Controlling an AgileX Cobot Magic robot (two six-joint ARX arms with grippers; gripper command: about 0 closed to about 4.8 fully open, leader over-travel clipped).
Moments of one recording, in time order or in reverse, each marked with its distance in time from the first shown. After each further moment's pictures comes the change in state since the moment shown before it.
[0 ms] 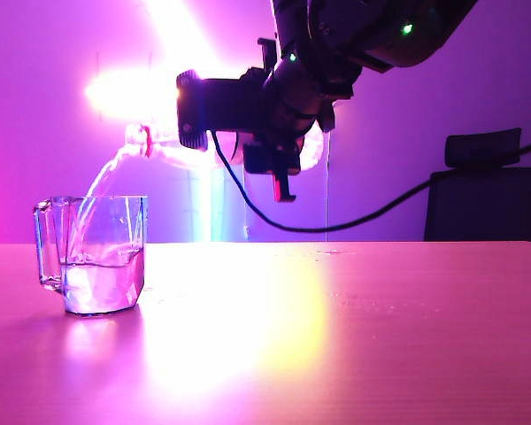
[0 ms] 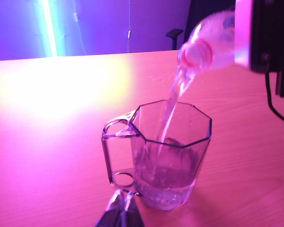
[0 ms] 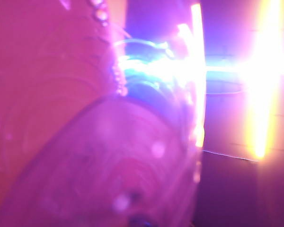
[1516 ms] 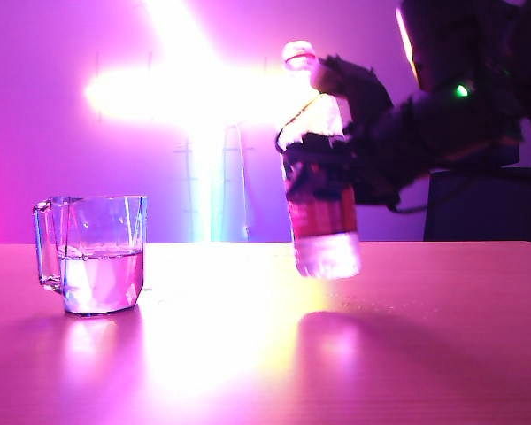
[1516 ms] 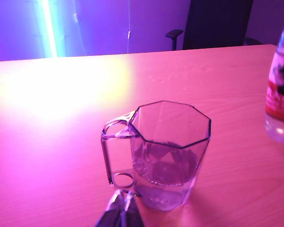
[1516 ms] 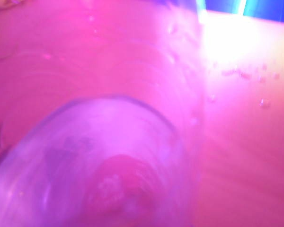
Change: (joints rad) left arm 0.000 -0.002 0.000 0.000 0.000 0.000; right arm -0.155 -0.219 -0.481 0.185 -0.409 1.525
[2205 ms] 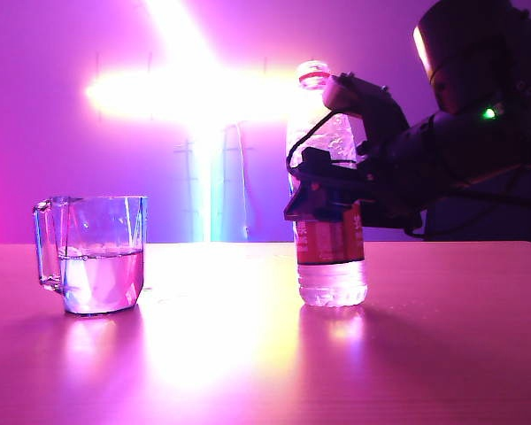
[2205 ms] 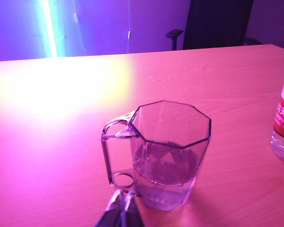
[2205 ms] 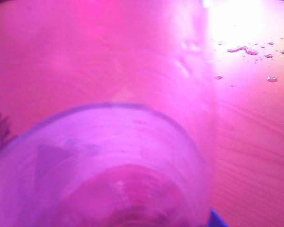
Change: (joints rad) left arm 0.000 0.000 0.000 0.000 0.000 0.000; right arm 0.000 -0.004 -0.084 0.065 -0.014 0.024
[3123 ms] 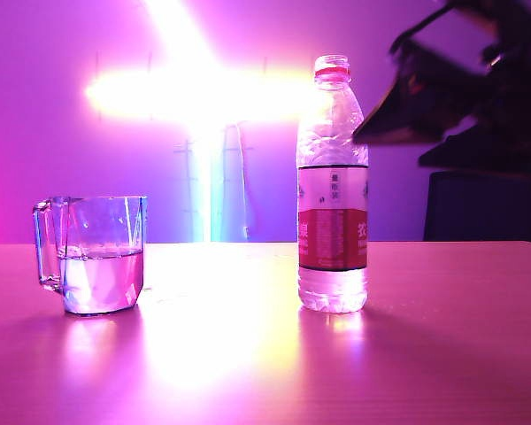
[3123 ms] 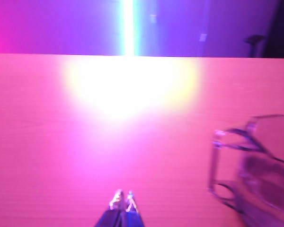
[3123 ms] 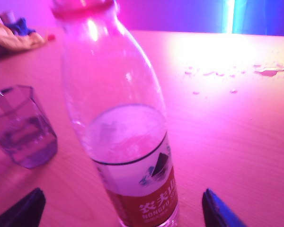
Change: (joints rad) left arm 0.302 0.000 0.000 0.000 -0.002 0.000; right arm 0.001 -0.612 -0.304 -0.158 0.034 0.082
